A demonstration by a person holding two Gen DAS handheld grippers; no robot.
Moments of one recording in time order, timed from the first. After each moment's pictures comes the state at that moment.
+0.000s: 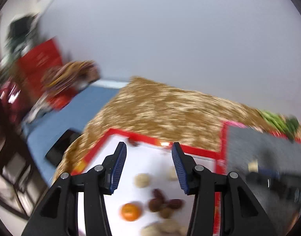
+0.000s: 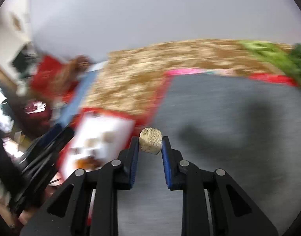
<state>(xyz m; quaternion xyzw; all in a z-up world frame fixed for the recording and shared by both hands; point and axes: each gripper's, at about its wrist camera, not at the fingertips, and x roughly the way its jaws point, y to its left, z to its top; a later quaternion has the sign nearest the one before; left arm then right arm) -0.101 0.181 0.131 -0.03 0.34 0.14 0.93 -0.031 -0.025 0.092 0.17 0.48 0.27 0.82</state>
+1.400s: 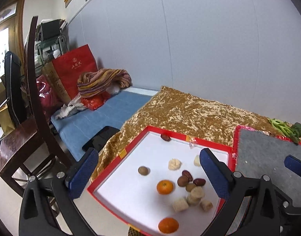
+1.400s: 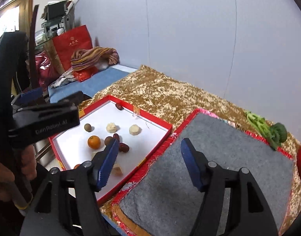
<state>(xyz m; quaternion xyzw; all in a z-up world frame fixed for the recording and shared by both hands) -0.169 0.192 0.159 -0.01 0.29 0.19 0.94 -0.154 0.043 0.160 -0.08 0.33 0.22 0.91</state>
